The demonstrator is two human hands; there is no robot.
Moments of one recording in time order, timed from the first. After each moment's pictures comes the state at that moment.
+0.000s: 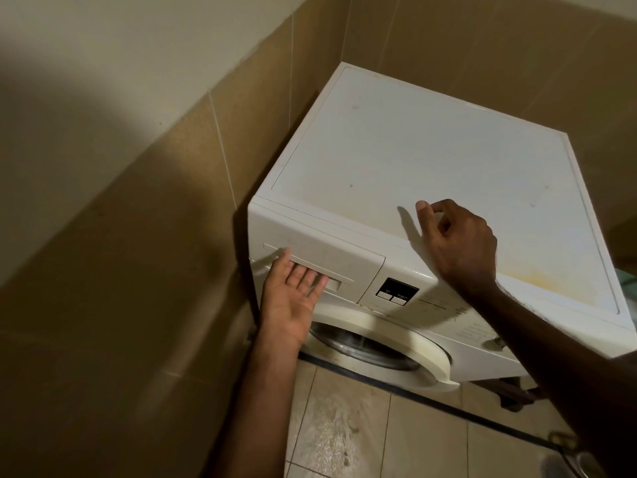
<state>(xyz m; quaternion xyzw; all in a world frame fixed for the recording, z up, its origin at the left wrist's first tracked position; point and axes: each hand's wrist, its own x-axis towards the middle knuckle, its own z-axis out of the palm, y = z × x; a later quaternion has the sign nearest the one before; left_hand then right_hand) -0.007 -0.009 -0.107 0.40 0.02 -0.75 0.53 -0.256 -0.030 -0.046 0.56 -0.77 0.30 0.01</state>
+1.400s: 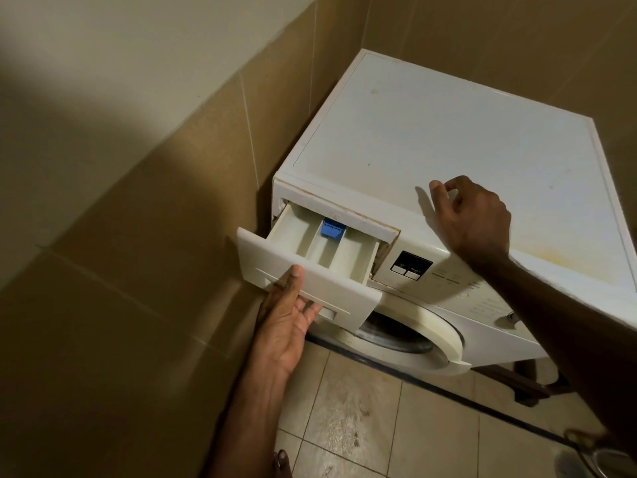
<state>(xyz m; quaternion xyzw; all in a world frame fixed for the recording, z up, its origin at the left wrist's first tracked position) 0.034 0.073 -0.113 0.40 -0.05 -0.73 0.55 -0.254 -0.028 -0.049 0.58 -0.76 0.27 0.04</state>
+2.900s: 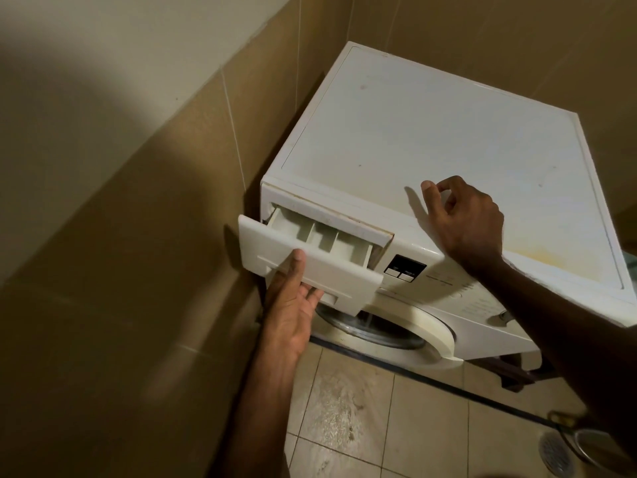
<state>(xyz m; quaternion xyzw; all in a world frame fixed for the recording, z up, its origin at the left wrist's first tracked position) 0.012 0.039 -0.112 0.41 -0.06 -0.73 0.55 -0.253 -0.030 -0.045 0.58 -0.77 0.27 0.04</state>
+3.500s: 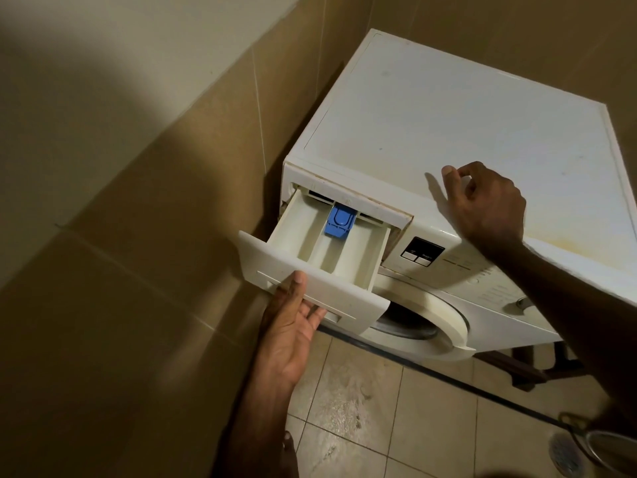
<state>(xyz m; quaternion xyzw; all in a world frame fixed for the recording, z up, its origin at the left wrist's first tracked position) 0.045 0.099 -0.123 0.40 -0.03 -0.73 0.55 -0.250 -0.028 -0.048 0.58 -0.77 0.26 0.05</state>
